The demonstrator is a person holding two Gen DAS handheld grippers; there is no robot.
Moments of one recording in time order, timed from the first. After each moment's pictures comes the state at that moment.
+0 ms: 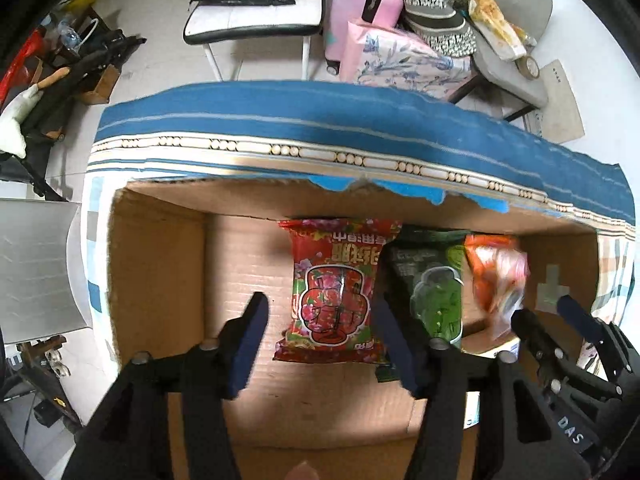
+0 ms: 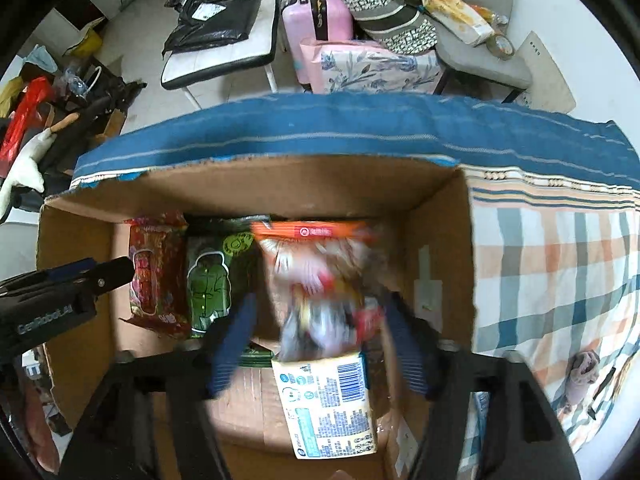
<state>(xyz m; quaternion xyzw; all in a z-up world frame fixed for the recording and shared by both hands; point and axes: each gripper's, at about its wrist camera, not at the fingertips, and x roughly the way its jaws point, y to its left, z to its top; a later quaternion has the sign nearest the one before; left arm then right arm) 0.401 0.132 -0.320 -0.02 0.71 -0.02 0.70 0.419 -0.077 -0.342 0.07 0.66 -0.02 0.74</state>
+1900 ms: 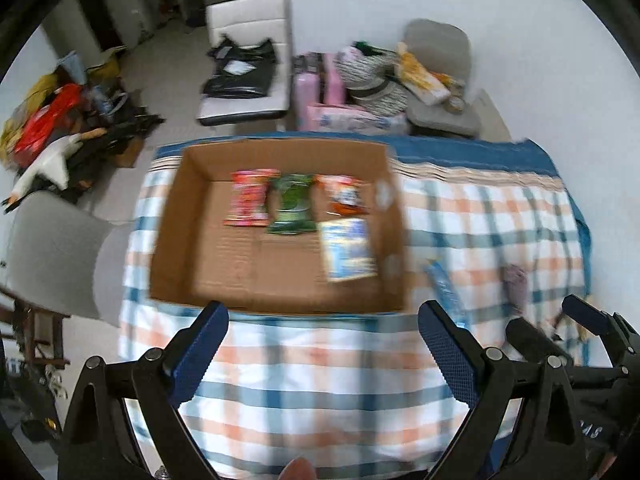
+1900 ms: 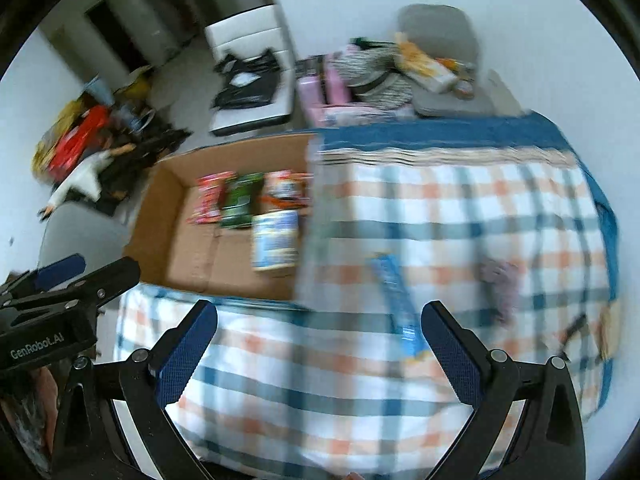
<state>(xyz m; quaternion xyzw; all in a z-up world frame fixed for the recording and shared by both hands) 0.164 -0.017 -0.147 0.01 0.58 -0.03 0.82 0.153 -0.212 -0.165 0.11 0.56 0.01 0.82</state>
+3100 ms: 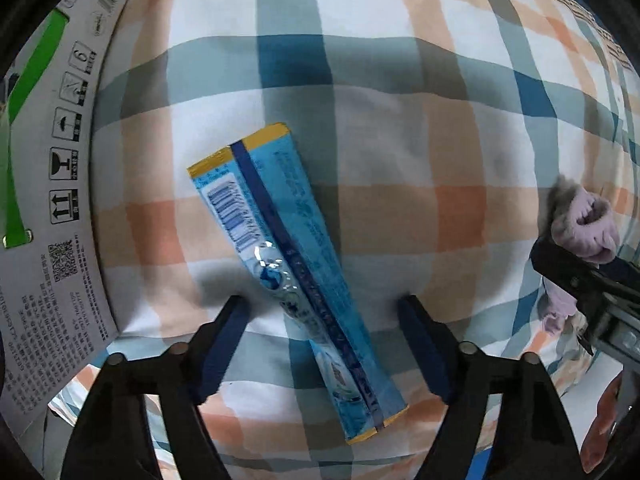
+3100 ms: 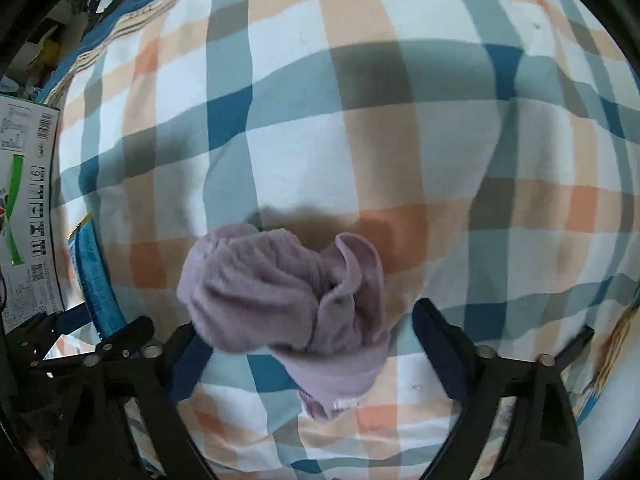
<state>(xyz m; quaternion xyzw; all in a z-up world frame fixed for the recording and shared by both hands) 0.226 -0.241 -0.439 0.03 0.78 -0.05 0.63 0.237 -0.456 -0.451 0.13 0.74 -0.03 0.66</state>
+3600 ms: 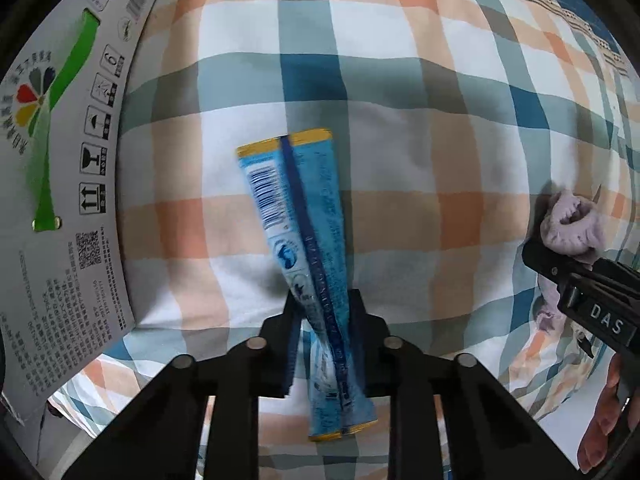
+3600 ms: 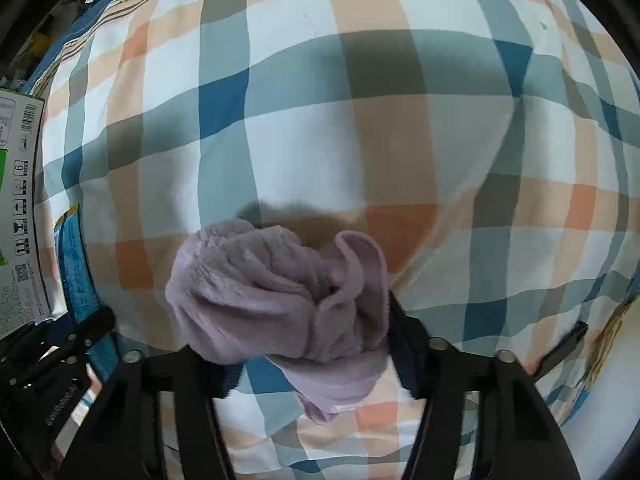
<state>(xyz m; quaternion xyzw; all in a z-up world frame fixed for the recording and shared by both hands) 0.222 -0.214 -0.406 0.02 0.76 -0.05 0.65 0.244 -0.447 -0.459 0.10 0.75 -0.05 0.65</state>
